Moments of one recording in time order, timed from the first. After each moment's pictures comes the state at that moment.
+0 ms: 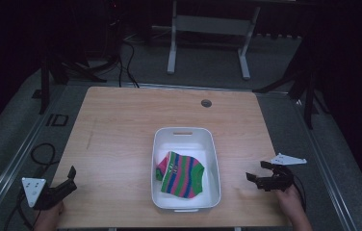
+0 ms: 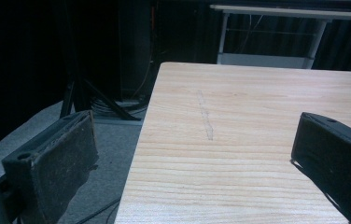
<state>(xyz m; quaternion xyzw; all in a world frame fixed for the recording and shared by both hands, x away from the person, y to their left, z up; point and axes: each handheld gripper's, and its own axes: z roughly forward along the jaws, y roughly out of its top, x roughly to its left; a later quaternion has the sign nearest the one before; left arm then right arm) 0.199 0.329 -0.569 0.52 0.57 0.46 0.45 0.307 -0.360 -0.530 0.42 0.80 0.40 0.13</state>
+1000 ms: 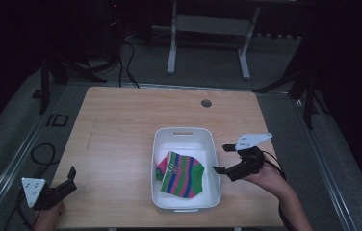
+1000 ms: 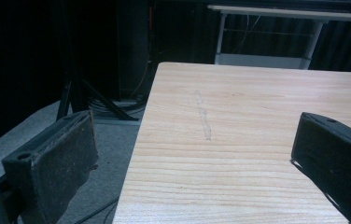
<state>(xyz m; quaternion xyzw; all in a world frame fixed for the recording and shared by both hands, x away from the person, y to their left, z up) 0.198 0.330 -0.569 0.52 0.57 0.45 0.46 0.321 -0.236 -0.437 0.20 0.88 0.42 0.07</state>
